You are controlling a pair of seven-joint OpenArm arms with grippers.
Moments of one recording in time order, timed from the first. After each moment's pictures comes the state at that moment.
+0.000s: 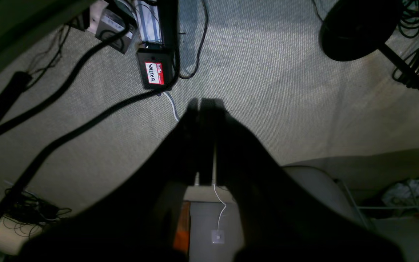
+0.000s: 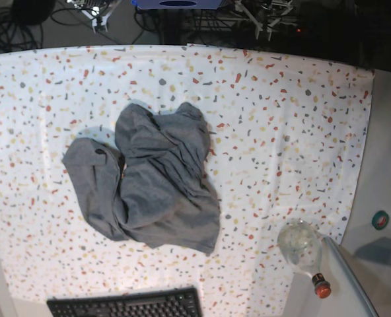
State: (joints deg) left arm 8.2 -5.9 1.6 12.2 0.0 -1.3 -1.1; right arm -6.3 1.5 -0.9 7.5 -2.1 0.3 -5.4
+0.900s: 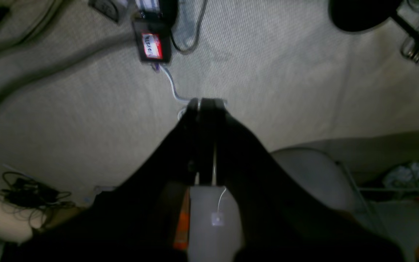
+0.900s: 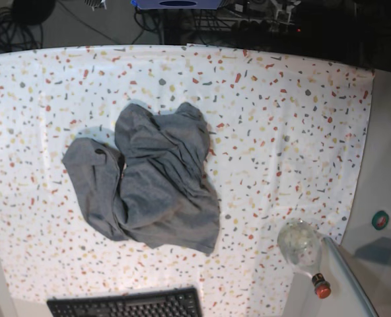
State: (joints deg) left arm 25.7 -12.2 2.2 34.1 0.2 -1.3 -0.7; right arm -24.2 1.7 -0.5 33.7 -2.3 0.1 -16.6
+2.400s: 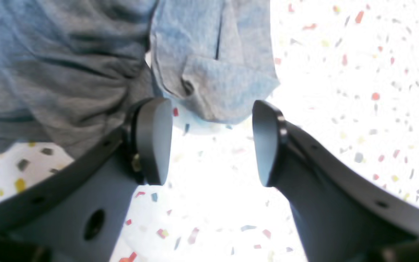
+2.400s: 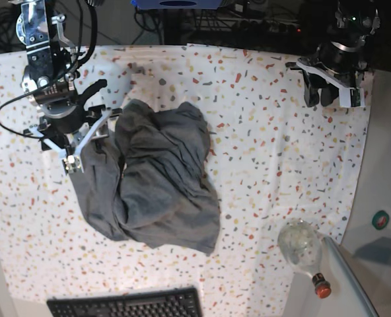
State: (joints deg) left arm 40.6 -17.1 -11.8 110.2 -24.2 -0.9 22.4; right arm -15.9 8.4 -6.8 104.9 -2.3 0.0 -46.0
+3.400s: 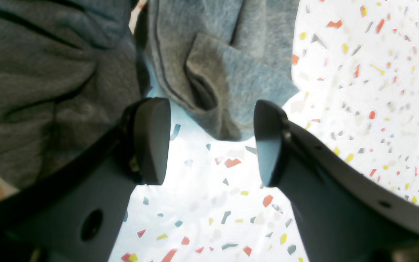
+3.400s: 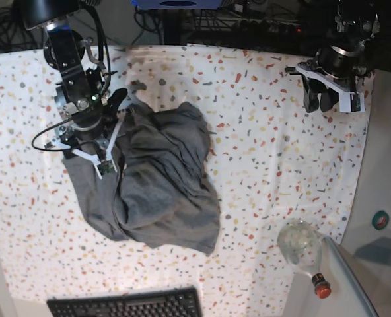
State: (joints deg) left arm 39.2 -17.0 -11.8 110.2 -24.1 -1.1 22.6; right arm -6.5 6.3 -14.1 87.9 -16.0 0.3 -48.1
